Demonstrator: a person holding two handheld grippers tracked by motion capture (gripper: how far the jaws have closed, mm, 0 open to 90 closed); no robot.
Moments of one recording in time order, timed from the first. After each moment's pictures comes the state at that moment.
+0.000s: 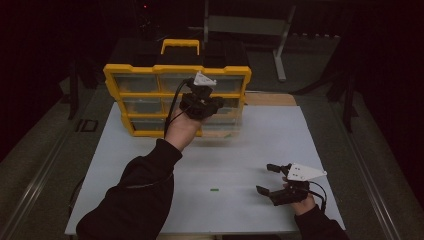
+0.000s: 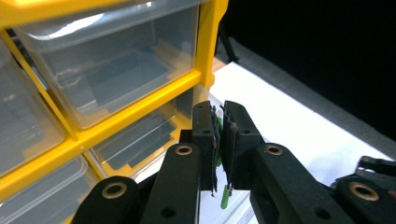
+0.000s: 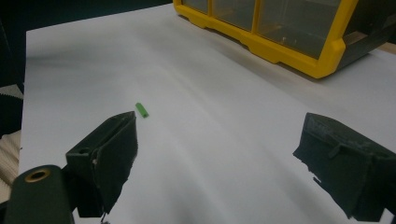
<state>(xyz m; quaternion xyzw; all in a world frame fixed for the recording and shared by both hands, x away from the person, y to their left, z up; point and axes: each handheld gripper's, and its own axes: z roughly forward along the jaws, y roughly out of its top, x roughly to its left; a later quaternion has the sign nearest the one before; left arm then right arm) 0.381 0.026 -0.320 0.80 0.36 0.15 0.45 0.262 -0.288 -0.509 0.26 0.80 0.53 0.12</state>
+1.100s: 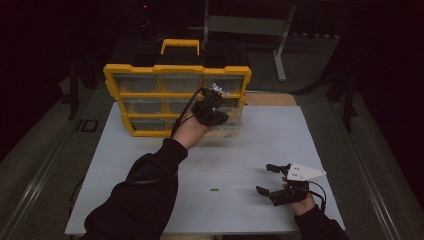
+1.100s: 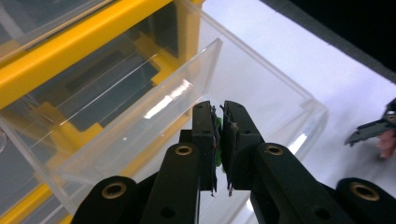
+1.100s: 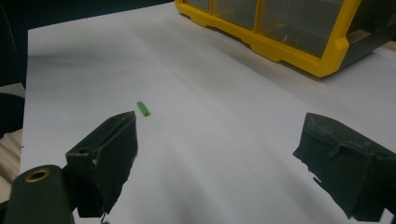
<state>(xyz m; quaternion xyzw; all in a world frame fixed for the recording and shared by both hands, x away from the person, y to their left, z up) 0.403 0.000 -0.358 0.87 0.35 0.09 0.34 0.263 -0.288 -0.510 0.25 0.80 0.53 0.11</state>
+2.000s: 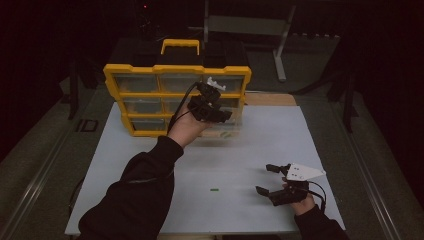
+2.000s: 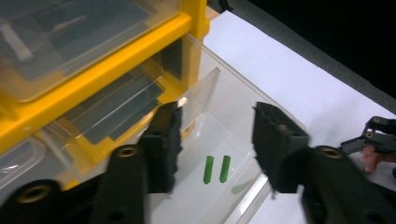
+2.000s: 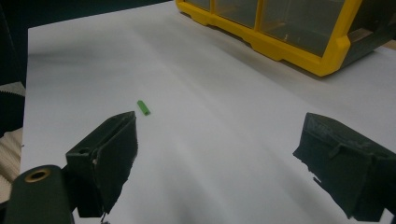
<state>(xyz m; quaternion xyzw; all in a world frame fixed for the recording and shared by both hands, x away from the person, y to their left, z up) 0.399 0.012 -0.337 0.85 0.35 0.10 0.38 0.263 -0.287 -0.510 0.25 0.80 0.53 0.11</state>
